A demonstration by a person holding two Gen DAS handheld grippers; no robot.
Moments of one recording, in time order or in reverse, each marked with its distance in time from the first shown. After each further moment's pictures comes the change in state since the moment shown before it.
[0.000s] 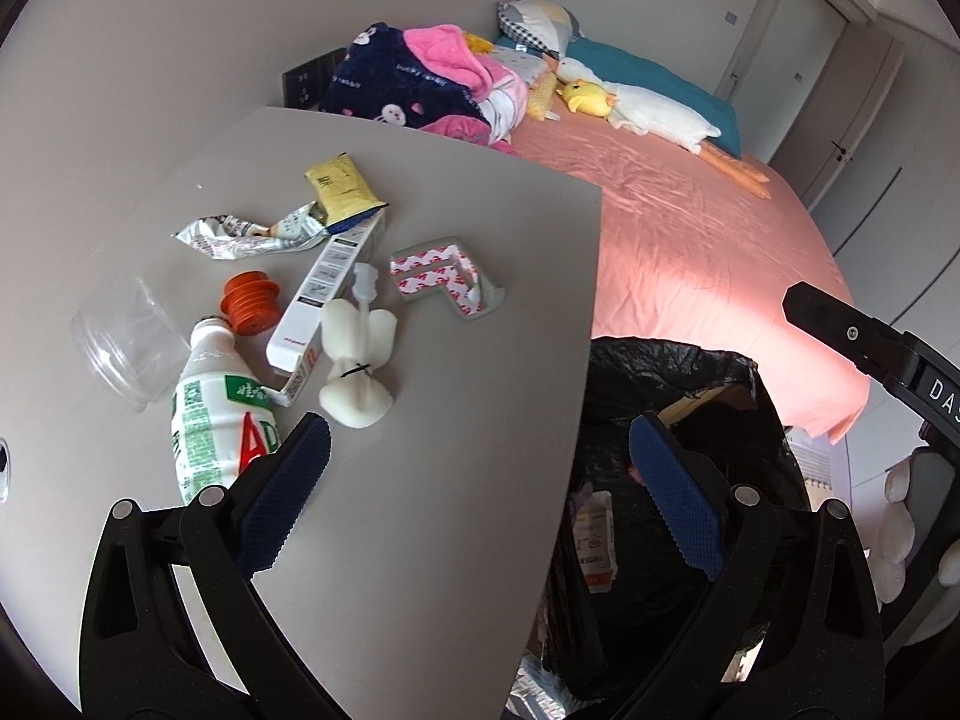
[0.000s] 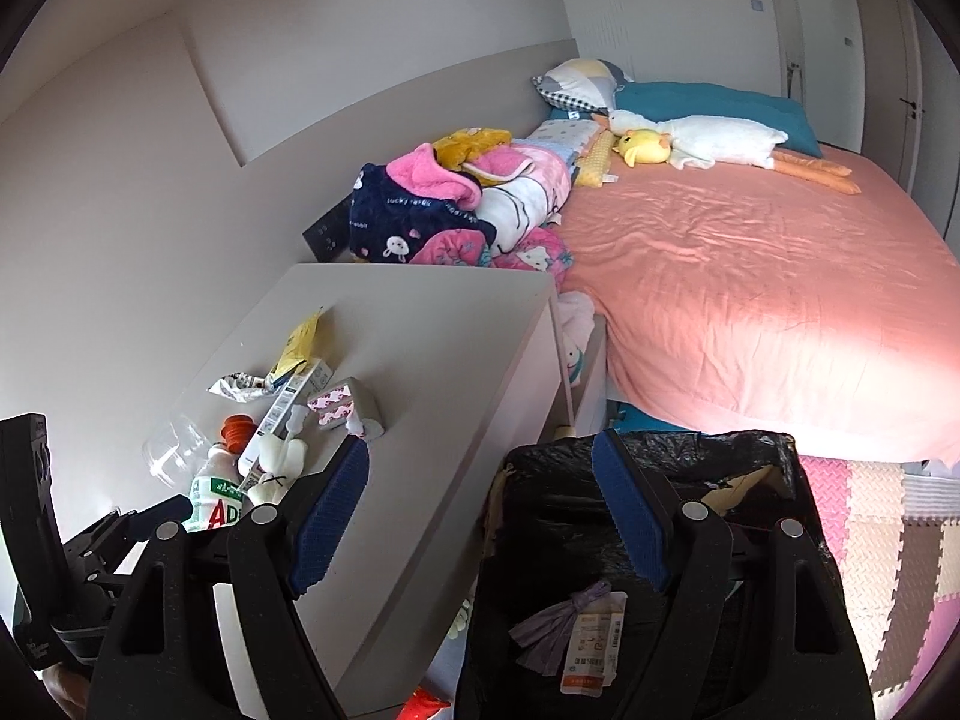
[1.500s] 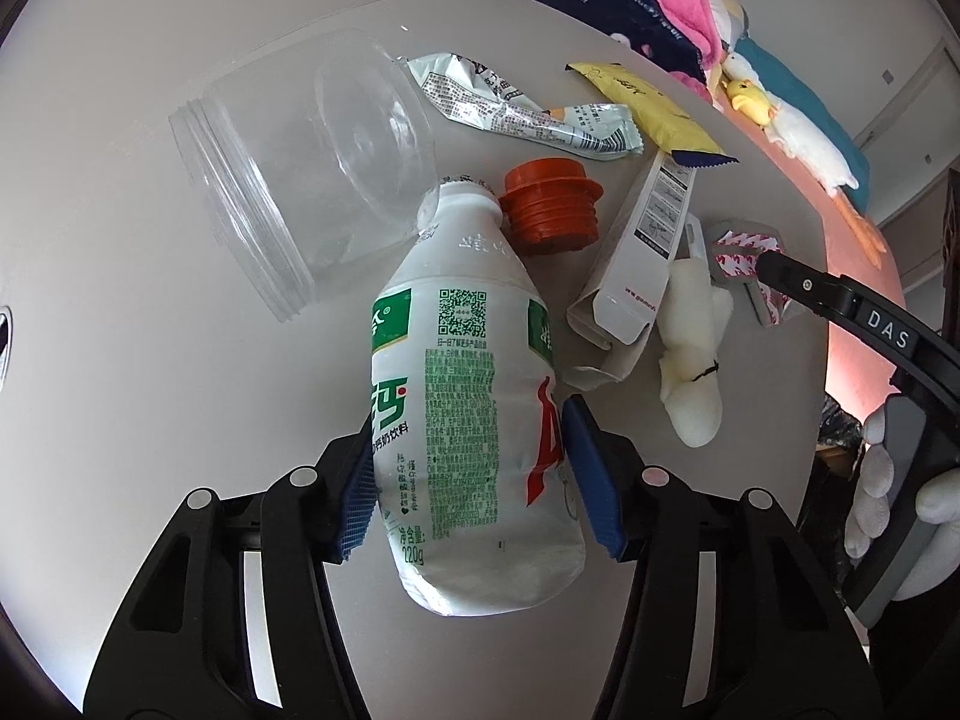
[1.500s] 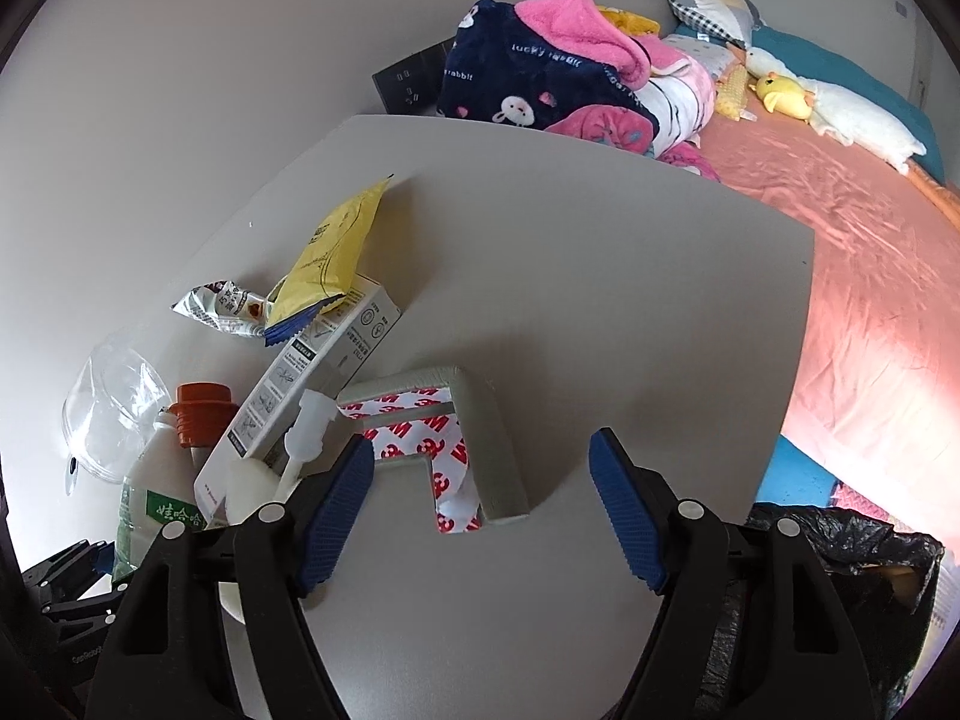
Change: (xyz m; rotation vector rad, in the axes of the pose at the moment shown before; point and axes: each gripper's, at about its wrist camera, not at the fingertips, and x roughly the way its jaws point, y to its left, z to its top) left arm 0.057 0.141 -0.017 -0.291 0.156 0.153; right arm 0.200 0.094 0.016 -0.179 0.282 0.098
